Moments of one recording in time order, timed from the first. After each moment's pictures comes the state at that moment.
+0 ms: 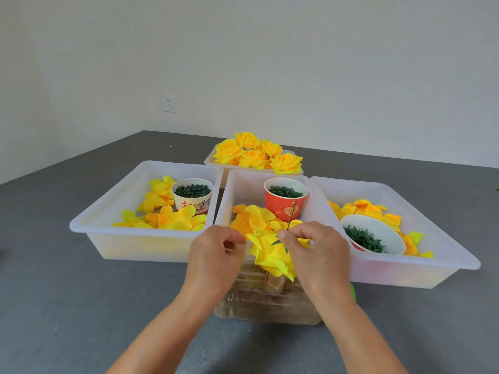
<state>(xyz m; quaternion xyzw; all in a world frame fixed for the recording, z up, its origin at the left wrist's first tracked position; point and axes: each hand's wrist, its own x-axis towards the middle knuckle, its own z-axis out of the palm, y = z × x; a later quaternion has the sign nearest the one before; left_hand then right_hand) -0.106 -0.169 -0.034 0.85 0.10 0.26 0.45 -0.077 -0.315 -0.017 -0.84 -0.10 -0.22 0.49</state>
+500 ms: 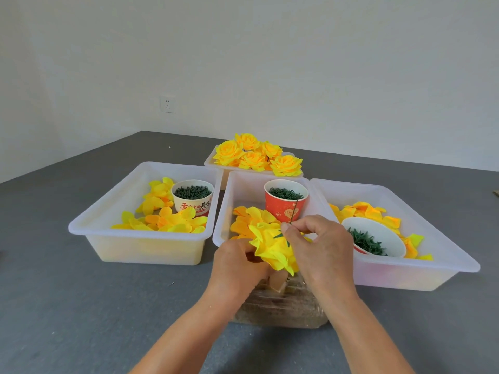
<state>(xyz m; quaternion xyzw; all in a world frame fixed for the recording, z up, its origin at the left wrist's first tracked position) -0.097 -0.190 -0.041 0.82 0.06 0.16 0.54 -0.075 -0.310 -0.006 -0.83 -0.09 -0.23 0.50</state>
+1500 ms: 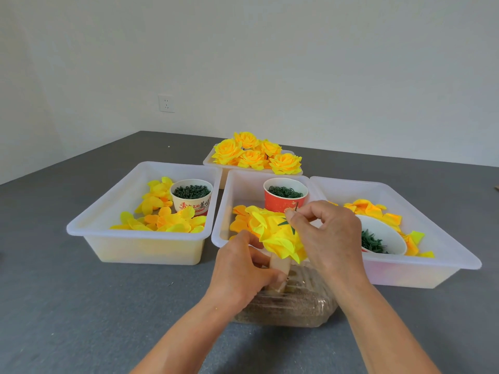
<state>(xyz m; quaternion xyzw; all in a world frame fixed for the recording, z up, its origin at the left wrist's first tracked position) -0.094 -0.190 -0.047 0.86 0.04 0.14 0.48 -0.069 -0.318 0.011 -0.83 -0.11 -0.25 0.48</state>
